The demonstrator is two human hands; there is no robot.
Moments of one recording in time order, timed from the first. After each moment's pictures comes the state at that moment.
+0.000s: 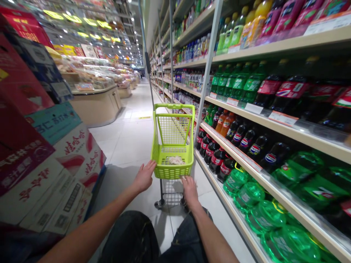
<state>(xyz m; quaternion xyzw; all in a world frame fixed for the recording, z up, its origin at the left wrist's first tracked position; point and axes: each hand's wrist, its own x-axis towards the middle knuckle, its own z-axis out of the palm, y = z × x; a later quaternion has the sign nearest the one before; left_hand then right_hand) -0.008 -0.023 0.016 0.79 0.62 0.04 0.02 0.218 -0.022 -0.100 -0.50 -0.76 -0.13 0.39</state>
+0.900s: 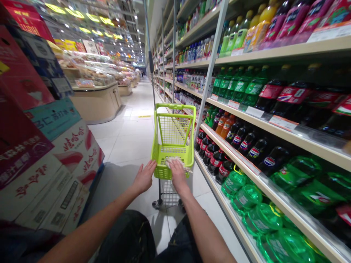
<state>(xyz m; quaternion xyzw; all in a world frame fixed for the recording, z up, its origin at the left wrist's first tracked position) -0.006 -0.026 0.008 0.78 0.62 0.05 0.01 0.175 0.011 -0.048 -0.46 -0.79 -0.05 0.41</state>
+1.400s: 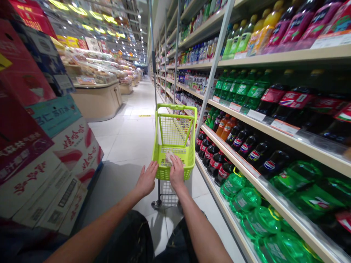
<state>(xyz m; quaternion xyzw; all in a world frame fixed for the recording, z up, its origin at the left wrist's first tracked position) 0.003 -0.032 0.001 0.78 0.63 0.04 -0.01 0.154 0.010 -0.019 -0.48 -0.74 0.00 0.47</state>
